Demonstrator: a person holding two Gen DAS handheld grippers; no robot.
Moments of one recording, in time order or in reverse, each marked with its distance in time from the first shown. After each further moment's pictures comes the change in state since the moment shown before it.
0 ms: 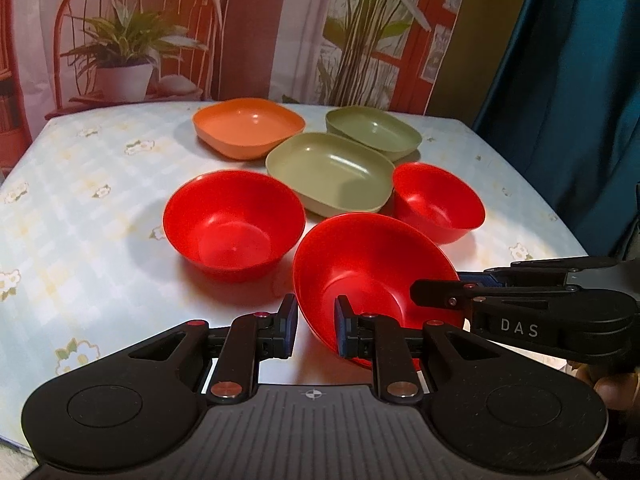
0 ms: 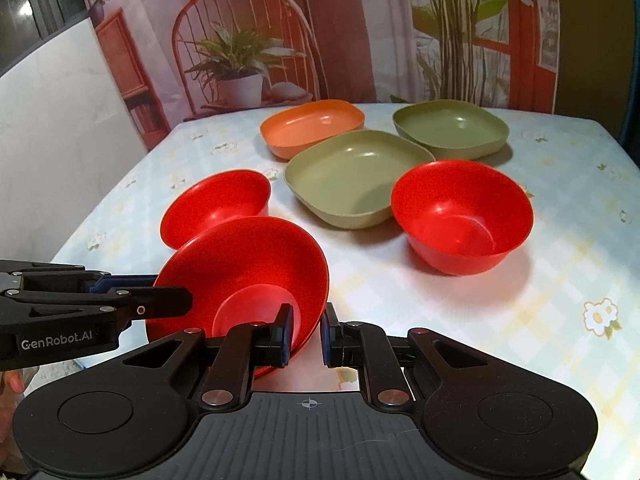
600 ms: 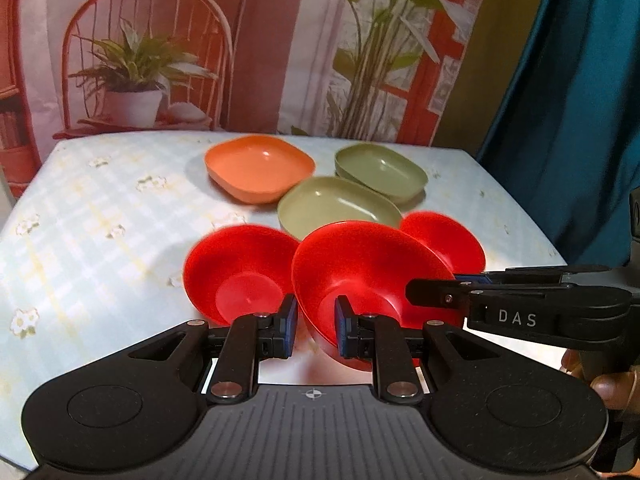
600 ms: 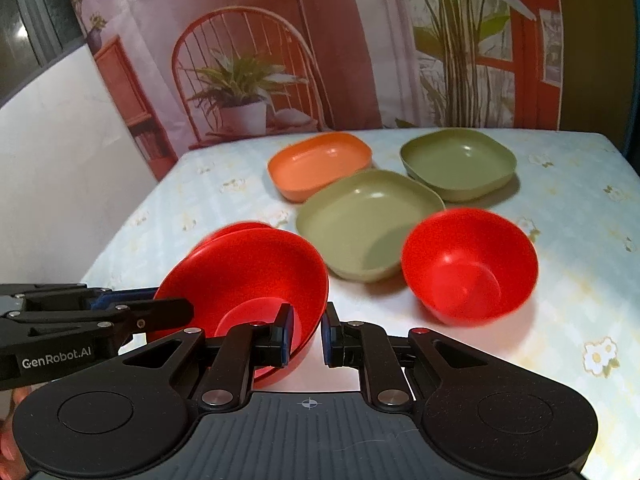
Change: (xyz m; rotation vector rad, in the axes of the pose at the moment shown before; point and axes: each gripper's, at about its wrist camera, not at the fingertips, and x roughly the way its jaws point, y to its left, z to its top) left arm -0.012 0.007 0.038 -0.027 -0.042 0.016; right arm -0.007 0.003 0.043 0.045 -0.029 0.035
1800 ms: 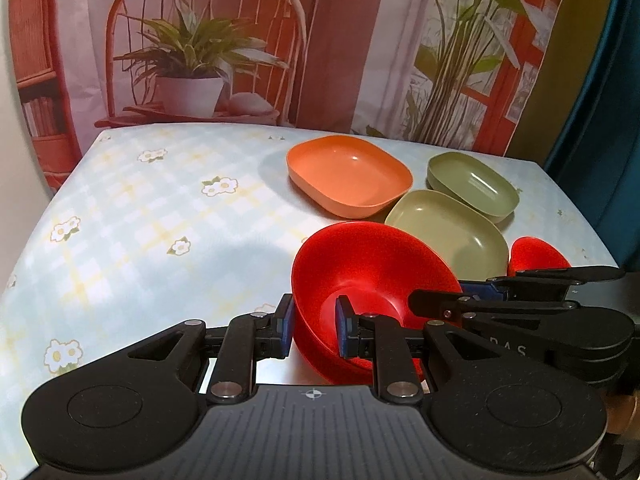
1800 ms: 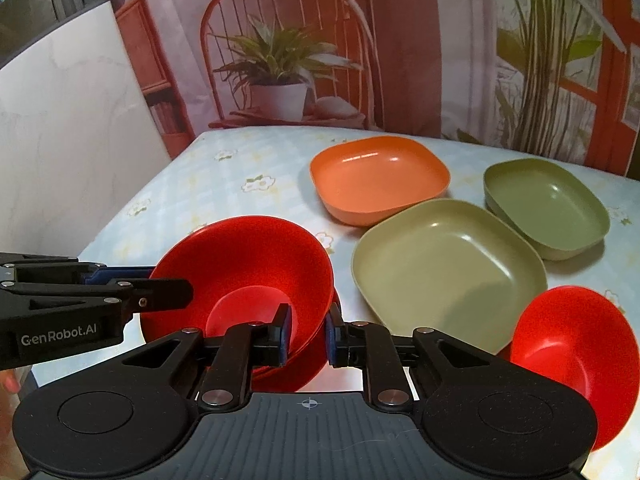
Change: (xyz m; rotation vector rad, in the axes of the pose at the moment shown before) left arm 0.040 0.067 0.028 -0.049 0.031 0.124; right arm 0.103 0.047 0.041 -0.128 0.046 0.016
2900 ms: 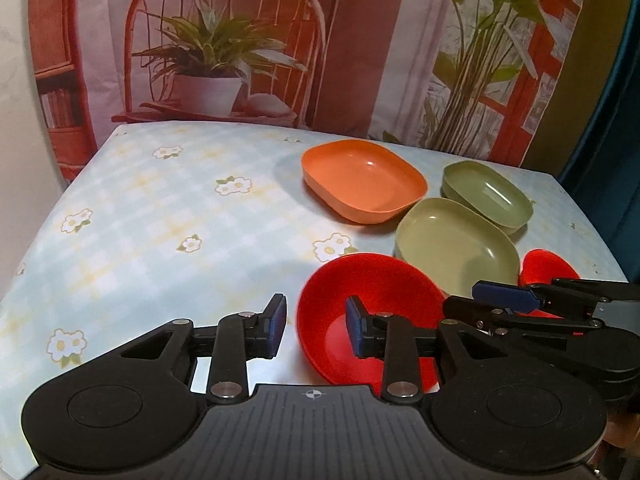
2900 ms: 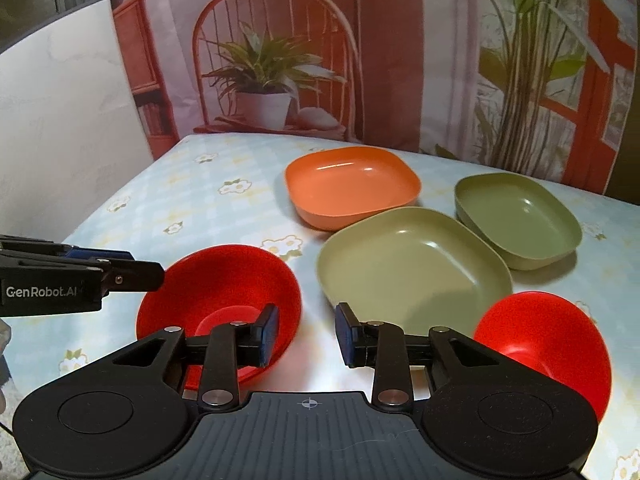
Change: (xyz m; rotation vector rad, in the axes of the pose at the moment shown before) left arm 0.002 -0.004 -0.001 -0.045 -0.014 0.044; right arm -0.012 -0.013 -0.009 -0.045 -0.049 -0.062
